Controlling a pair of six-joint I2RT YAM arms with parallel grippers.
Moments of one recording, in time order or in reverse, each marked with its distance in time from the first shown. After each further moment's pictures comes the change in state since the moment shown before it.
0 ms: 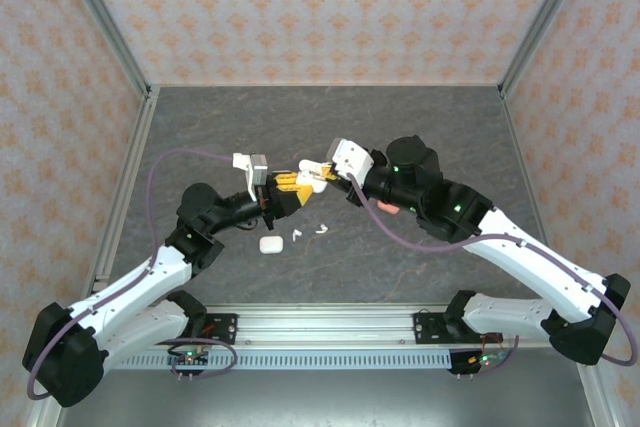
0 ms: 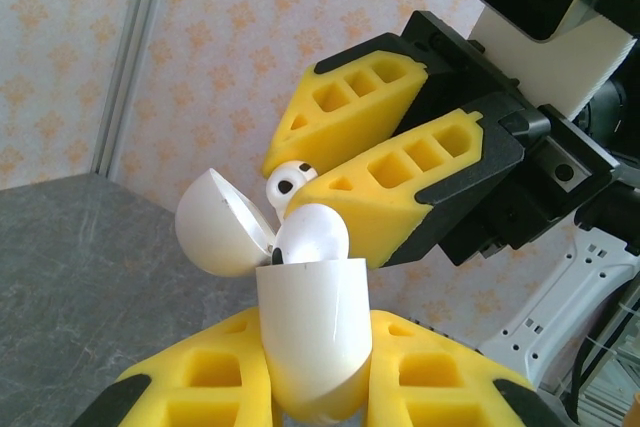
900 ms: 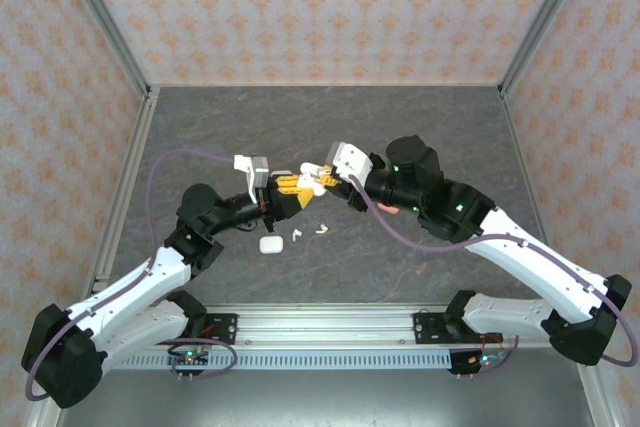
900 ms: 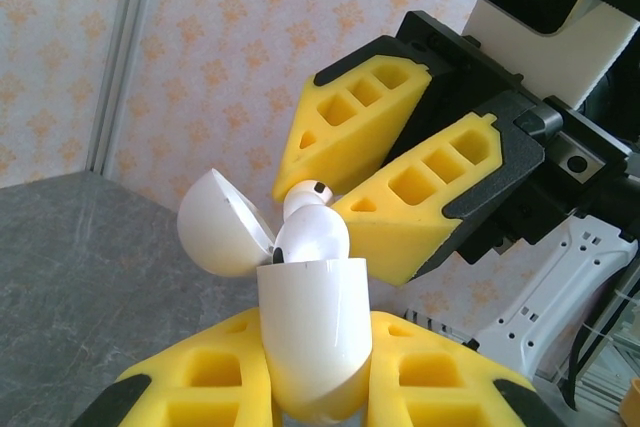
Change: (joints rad) left arm -0.006 -0.013 0.000 -0.021 0.007 0.024; right arm 0.000 -0.002 0.011 -0.049 -0.087 0.039
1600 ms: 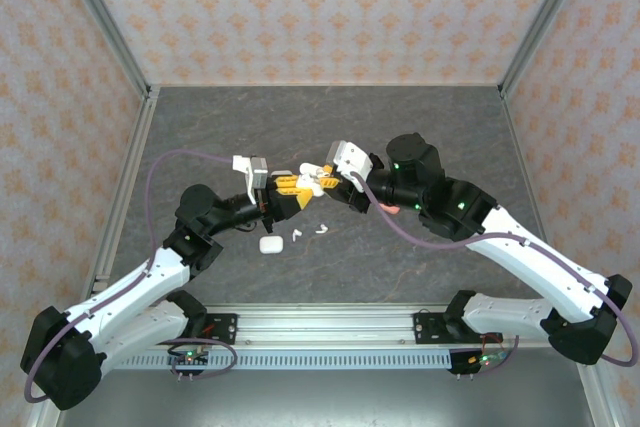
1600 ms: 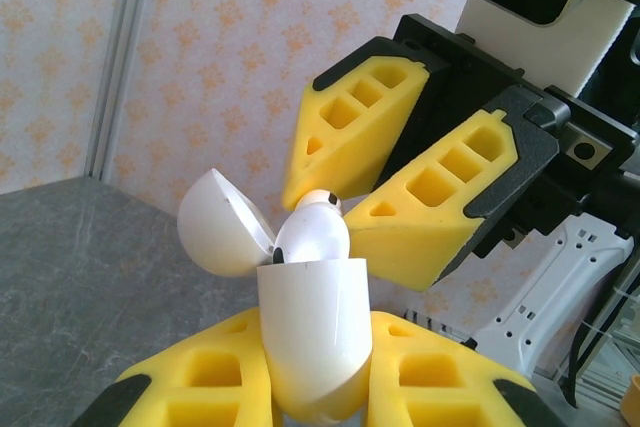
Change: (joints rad) left arm 0.000 -0.011 0.000 -0.005 0.004 0.008; right arm -0.005 0.007 0.027 -0.037 -0.059 0.049
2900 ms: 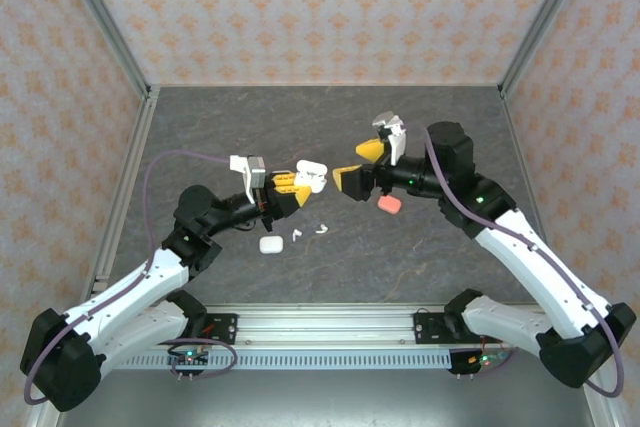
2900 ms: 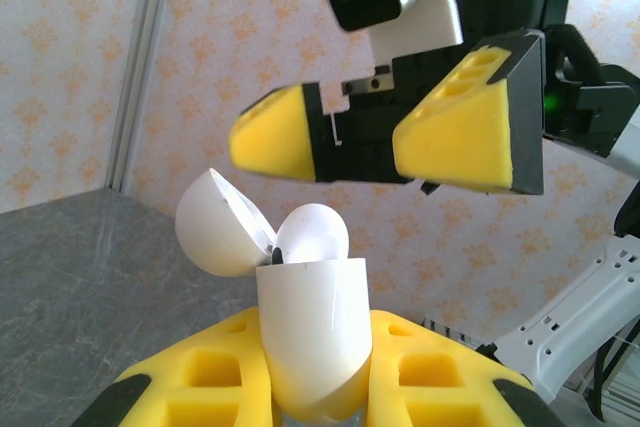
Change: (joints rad) left arm 0.000 -0.012 -0.002 -0.002 -0.031 0.022; right arm -0.290 -0.056 -0.100 0.103 -0.338 0.589
